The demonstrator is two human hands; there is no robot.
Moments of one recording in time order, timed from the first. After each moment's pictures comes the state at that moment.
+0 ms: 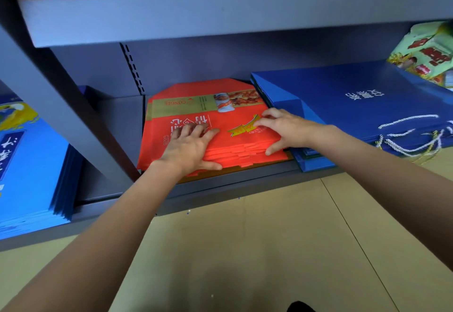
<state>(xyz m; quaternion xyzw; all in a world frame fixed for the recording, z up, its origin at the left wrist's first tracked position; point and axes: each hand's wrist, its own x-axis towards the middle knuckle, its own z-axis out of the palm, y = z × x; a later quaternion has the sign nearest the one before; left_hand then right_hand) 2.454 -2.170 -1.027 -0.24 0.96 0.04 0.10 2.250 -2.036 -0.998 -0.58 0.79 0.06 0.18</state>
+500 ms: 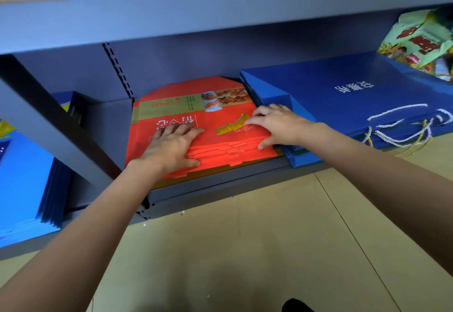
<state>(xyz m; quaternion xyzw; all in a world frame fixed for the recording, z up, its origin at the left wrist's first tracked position) 2.458 -2.179 -1.019 -0.25 0.96 0.08 0.12 2.249 -2.029 -0.997 -0.60 0.78 0.09 0.12</state>
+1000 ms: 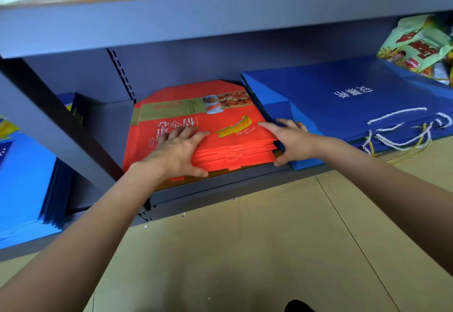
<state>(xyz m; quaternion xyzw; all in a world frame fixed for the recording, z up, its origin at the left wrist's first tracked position) 2.458 -2.173 -1.014 -0.23 0.96 0.10 0.14 2.250 -2.001 -1.009 -0.50 0.83 0.04 0.25</state>
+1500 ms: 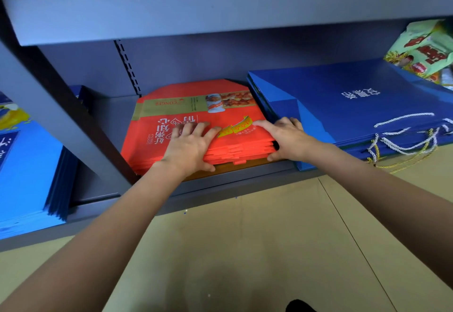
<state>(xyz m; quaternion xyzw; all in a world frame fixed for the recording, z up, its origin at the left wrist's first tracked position) 2.447 -2.164 -1.028 -0.22 0.97 -0.01 0.08 2.268 -2.013 -1.011 -0.54 0.83 0.02 0.16</state>
